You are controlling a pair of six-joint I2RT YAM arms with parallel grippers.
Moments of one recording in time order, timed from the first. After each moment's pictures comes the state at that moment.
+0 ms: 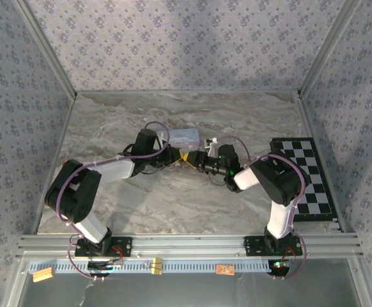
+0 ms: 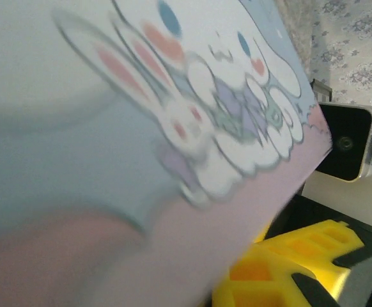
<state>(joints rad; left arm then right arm) -0.54 1.62 0.81 0.15 0.52 -0.94 0.58 1.85 0.59 1.02 -0.54 1.10</state>
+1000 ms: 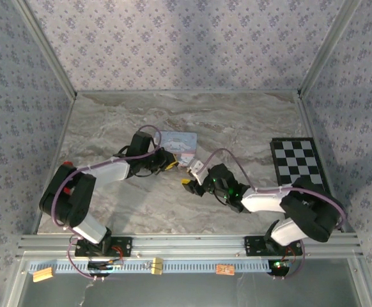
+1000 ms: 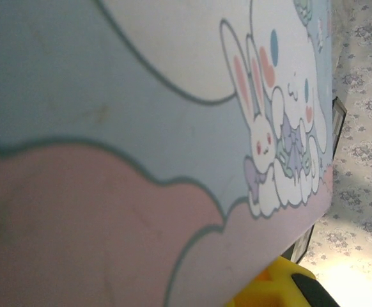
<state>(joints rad) -0.49 1.56 0.77 0.03 0.53 -1.07 0.88 1.46 0.42 0.66 -0.10 -0.12</state>
